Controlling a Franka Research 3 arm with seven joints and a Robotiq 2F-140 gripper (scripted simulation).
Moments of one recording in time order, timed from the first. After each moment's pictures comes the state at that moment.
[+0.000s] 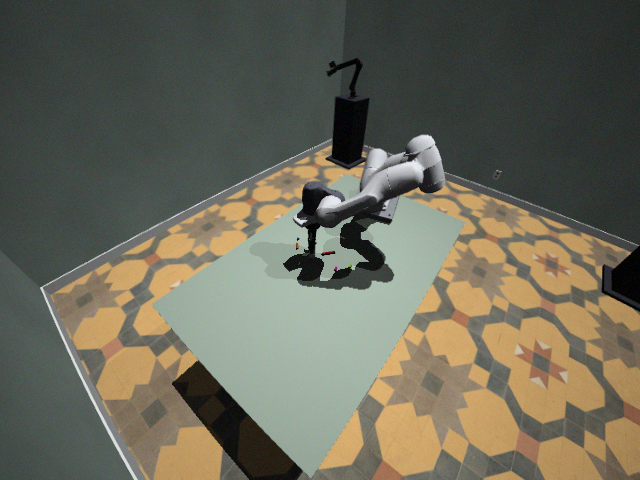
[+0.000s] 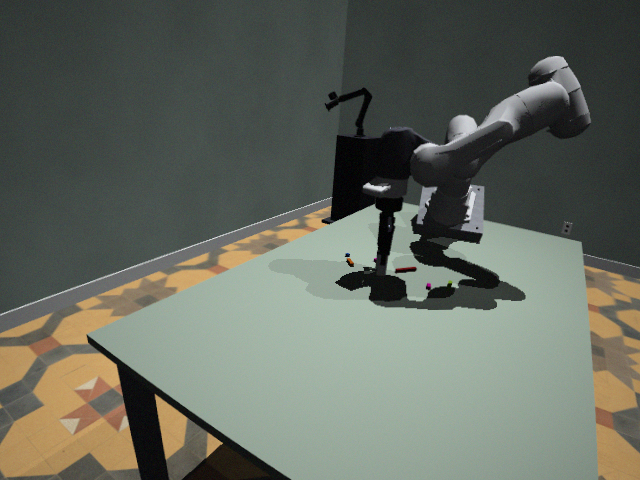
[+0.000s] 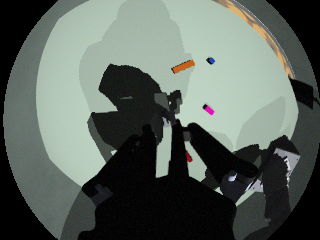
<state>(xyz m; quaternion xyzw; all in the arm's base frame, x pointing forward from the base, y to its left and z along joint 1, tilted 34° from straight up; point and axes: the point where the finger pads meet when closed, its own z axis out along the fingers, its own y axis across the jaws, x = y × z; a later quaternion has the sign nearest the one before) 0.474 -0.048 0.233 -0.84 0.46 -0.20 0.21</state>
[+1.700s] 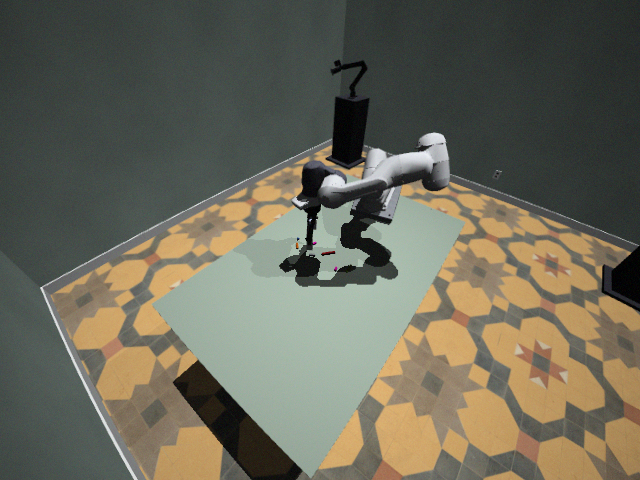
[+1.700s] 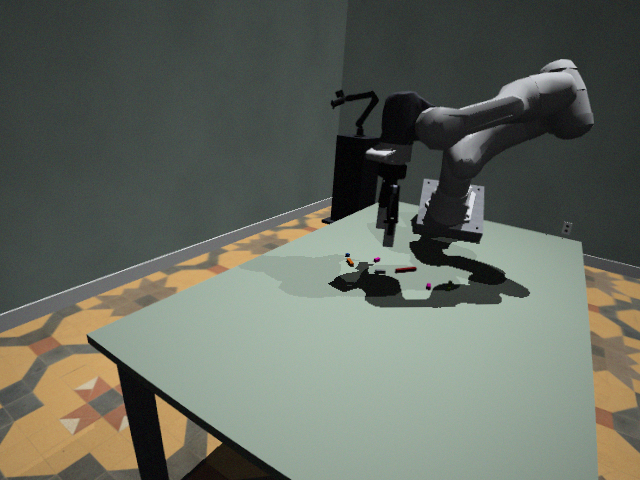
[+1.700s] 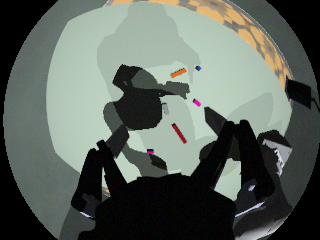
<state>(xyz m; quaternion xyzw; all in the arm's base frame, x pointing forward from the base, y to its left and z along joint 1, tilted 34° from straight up) 0.427 -0.067 0.307 -0.84 0.45 -0.21 0.21</state>
